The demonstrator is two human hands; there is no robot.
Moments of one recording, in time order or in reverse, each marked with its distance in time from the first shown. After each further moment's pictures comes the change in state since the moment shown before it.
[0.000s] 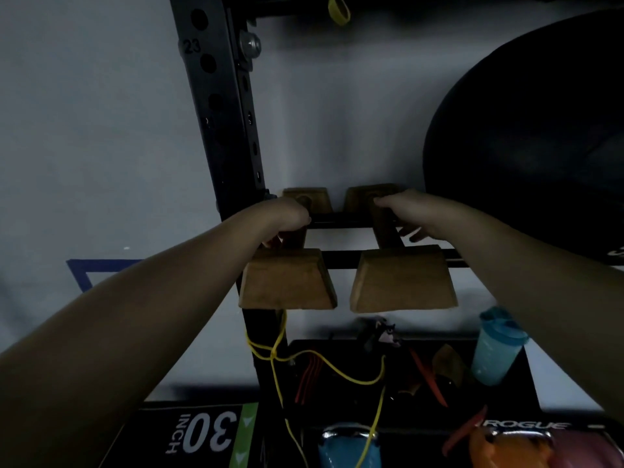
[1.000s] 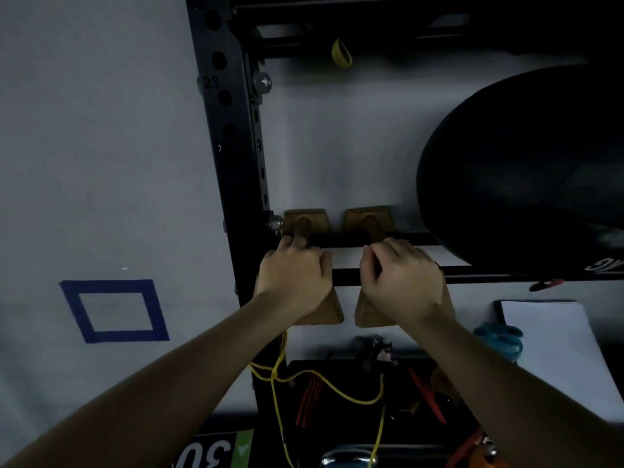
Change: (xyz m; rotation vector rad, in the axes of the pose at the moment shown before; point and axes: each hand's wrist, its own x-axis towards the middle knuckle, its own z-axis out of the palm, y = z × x) left_hand -0.054 -0.048 0.056 0.488 0.812 0.710; right_hand -0.087 0.031 0.079 -0.586 0.919 -0.890
